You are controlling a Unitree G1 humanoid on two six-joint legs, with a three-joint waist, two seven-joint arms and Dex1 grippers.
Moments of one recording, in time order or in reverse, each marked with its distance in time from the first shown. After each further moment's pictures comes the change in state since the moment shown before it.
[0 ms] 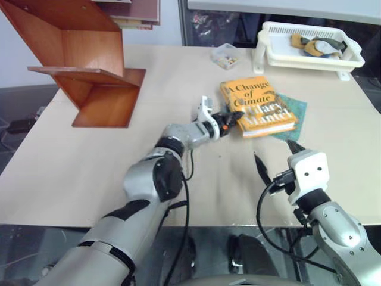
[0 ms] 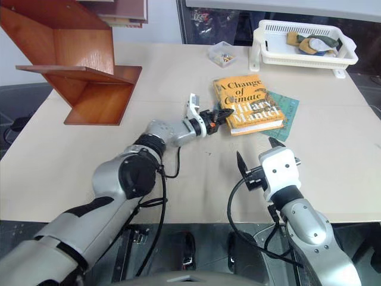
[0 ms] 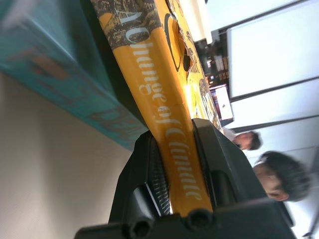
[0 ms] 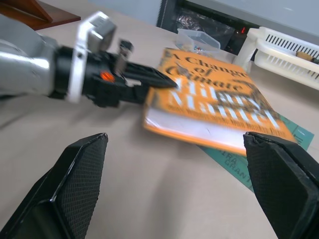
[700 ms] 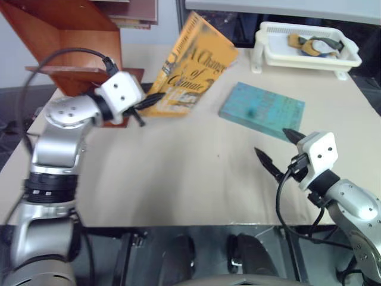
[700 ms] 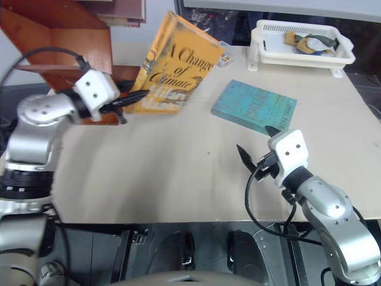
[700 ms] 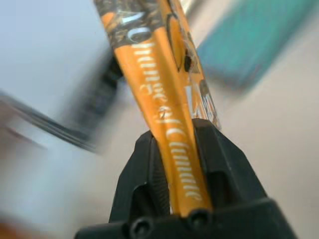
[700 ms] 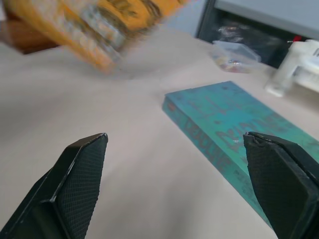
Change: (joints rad) left arm 0.578 0.842 -0.605 -1.242 0.582 -1.015 -0.452; right arm -0.196 -0.089 -0.203 0.196 0.242 -0.028 0.304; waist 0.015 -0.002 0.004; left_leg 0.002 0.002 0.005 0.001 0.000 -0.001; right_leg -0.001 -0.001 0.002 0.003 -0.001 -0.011
